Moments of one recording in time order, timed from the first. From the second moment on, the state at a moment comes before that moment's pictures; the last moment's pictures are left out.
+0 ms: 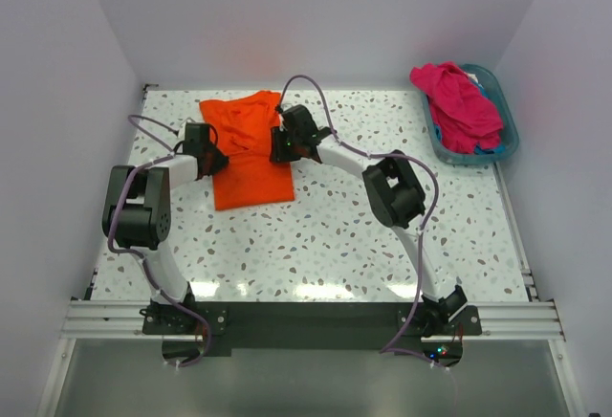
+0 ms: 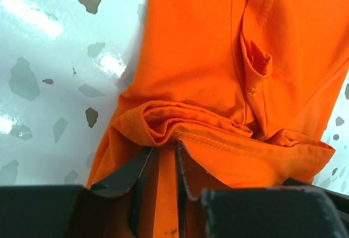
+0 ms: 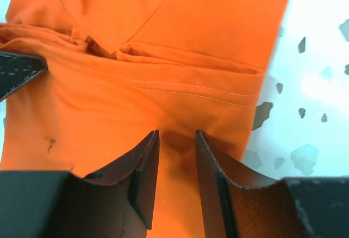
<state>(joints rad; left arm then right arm) -0.05 1.85 1.02 -0.01 -0.07 -0.77 0.65 2.43 1.96 -0.27 -0.14 0.41</state>
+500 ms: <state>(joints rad) -0.03 1.85 1.02 0.06 -0.04 -0.77 0.63 2.40 1.89 -0.23 -0.11 0.45</state>
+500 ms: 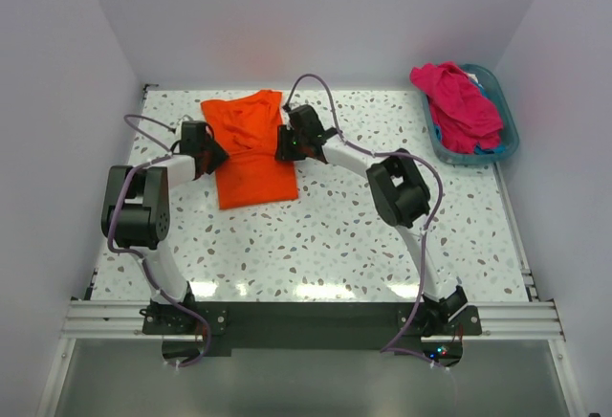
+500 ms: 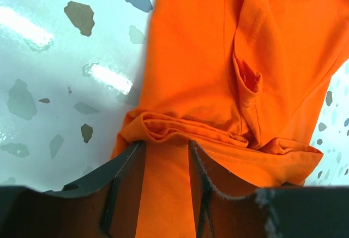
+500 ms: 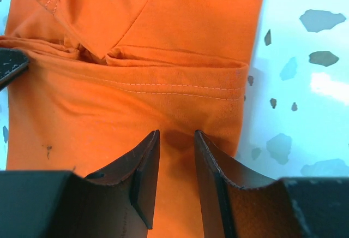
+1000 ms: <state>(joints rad) -0.04 1.92 1.06 0.12 -0.02 -0.77 0.61 2.38 1.86 -0.23 -0.08 0.45</state>
